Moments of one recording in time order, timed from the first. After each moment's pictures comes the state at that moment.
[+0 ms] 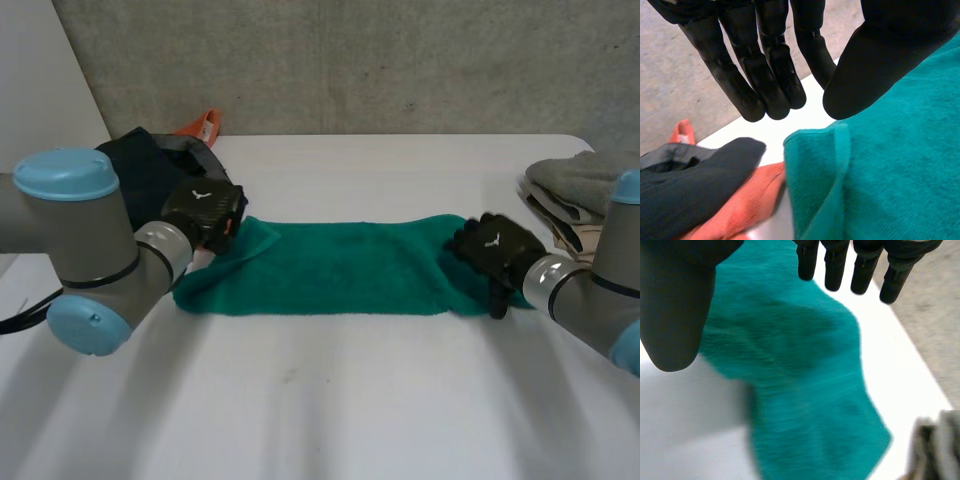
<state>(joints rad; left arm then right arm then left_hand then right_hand) 4.33 -2.15 -1.33 3.25 -1.43 3.38 1.77 -1.00 1.44 0.01 1.25 2.31 1.18 1.18 1.18 1.18 1.00 0.22 0.21 0.22 0.23 0.05</state>
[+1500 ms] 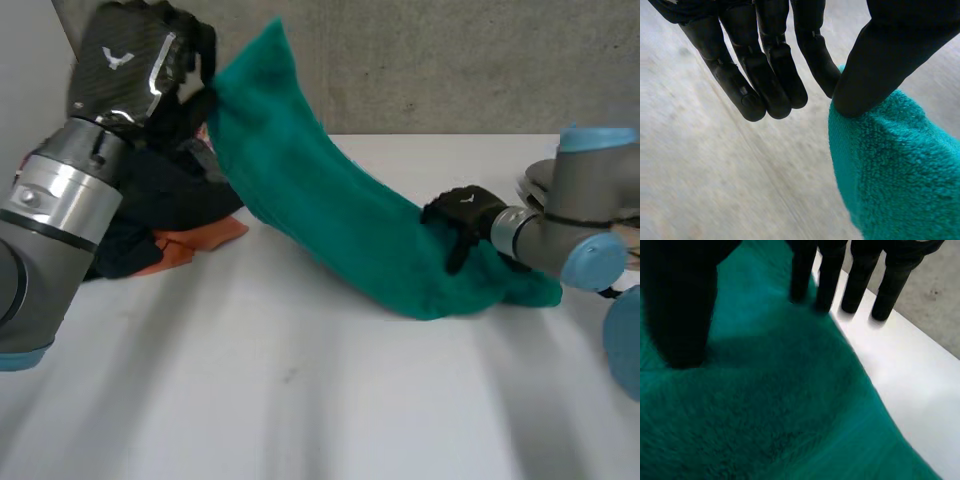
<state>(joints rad) 4.42 -1.58 -1.82 3.99 -1.18 3.17 1.80 -0.47 0.54 0.40 1.18 2.63 1.17 1.20 1.19 1.20 0.98 0.46 0.45 0.45 0.45 0.28</state>
